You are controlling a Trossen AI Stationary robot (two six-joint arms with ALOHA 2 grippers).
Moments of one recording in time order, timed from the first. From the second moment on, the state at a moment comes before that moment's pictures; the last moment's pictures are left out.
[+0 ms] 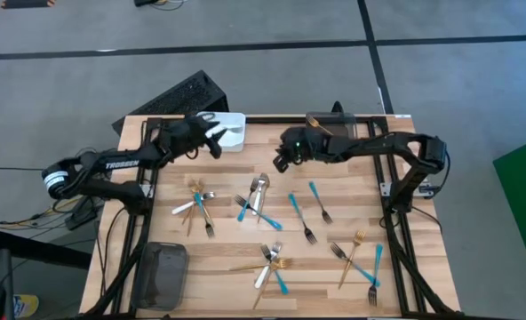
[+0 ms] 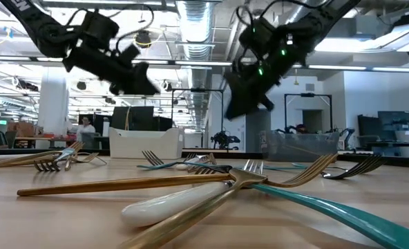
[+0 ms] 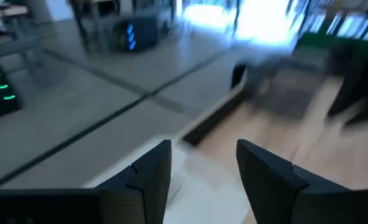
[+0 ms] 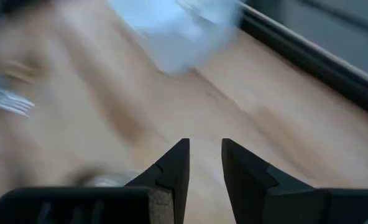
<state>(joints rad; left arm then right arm) 0.66 1.20 0.49 0.51 -0.03 -0.01 -0.34 1.66 1.03 0.00 0.11 0.33</state>
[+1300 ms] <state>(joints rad) 0.32 1.23 0.51 0.17 -0.09 -0.11 0.03 1.71 1.07 -0.71 0.15 0.67</state>
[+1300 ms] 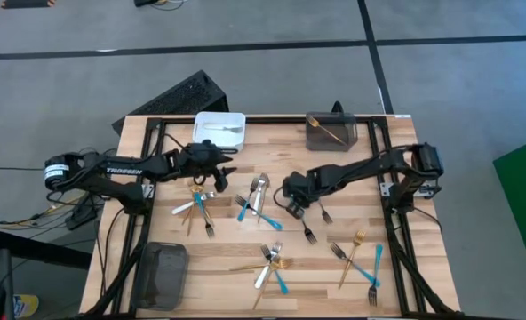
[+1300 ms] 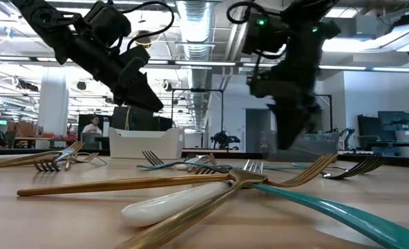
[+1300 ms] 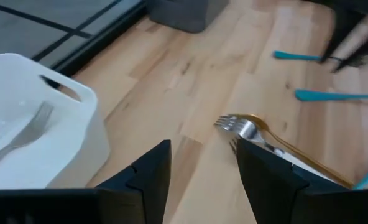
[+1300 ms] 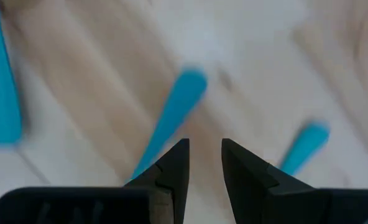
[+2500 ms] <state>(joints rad) 0.22 1.23 0.52 0.08 -0.28 -0.19 -0.03 2.08 1.34 -0.25 0.26 0.62</state>
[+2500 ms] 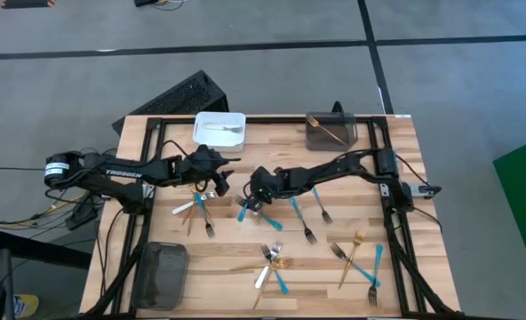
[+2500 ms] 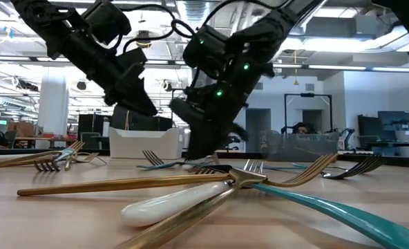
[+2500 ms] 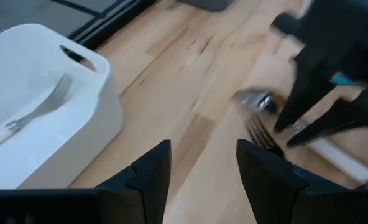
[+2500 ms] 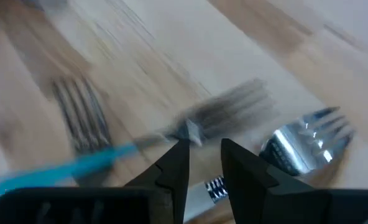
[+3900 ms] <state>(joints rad) 0.22 1.23 0.52 0.03 -0.38 -0.18 0.37 1.55 0.93 -1.16 -0.01 1.43</state>
